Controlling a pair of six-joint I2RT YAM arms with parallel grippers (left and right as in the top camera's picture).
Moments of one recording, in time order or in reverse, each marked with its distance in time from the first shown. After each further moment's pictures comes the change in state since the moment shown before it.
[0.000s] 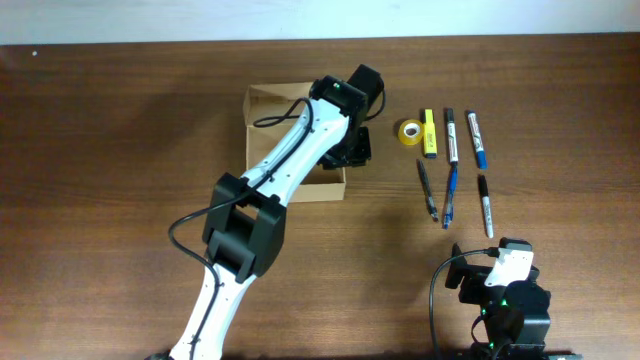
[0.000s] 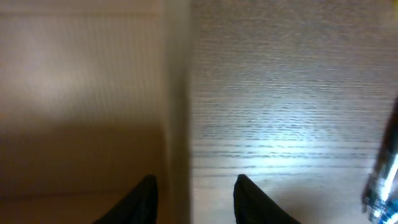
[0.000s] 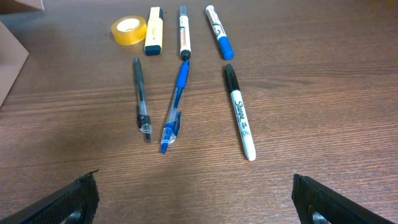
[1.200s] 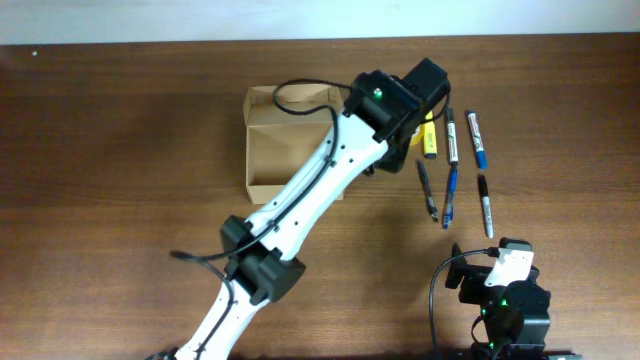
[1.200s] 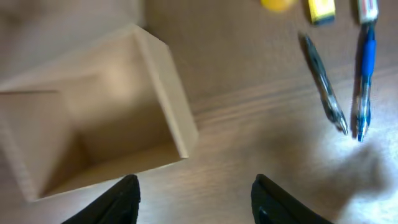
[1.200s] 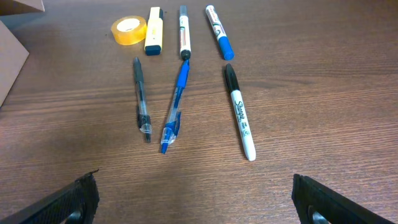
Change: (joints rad) left arm -0.194 -0.060 0.464 -0.386 -0.307 0.184; right arm 0.000 0.000 0.000 0.000 0.000 0.000
